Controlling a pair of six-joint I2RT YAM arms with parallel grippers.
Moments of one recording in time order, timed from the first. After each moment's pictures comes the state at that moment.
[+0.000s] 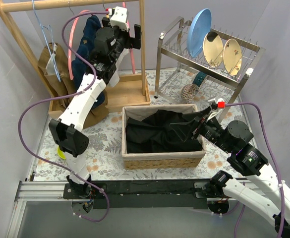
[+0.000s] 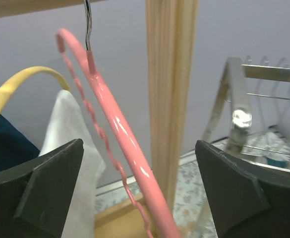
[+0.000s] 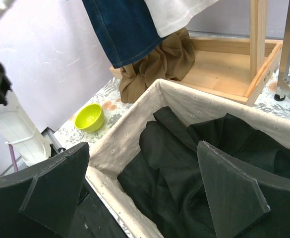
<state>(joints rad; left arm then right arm) -0.44 1.89 2.12 -0.07 -0.11 0.06 0.75 0.58 0.82 -0.22 -0.11 0.42</state>
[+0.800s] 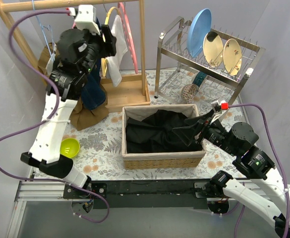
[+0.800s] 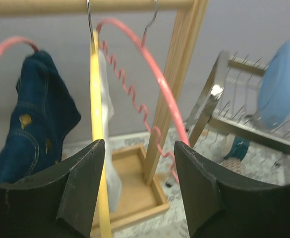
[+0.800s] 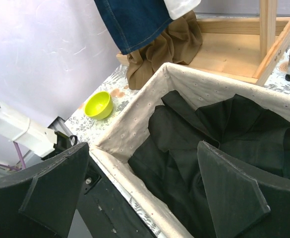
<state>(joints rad) -0.44 1.52 2.16 -0.56 -0.19 -0.12 0.75 0.55 0.87 -0.36 -0.14 0.47</state>
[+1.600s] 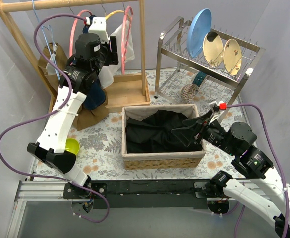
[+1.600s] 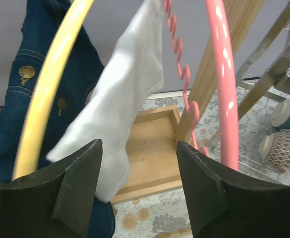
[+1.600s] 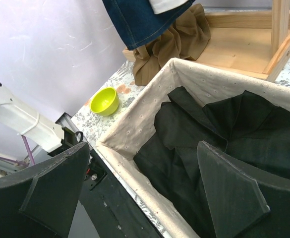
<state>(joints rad) -0.43 1.60 2.04 -0.64 -0.30 -0.08 0.75 0.55 0.85 -0.34 -0.17 0.49</state>
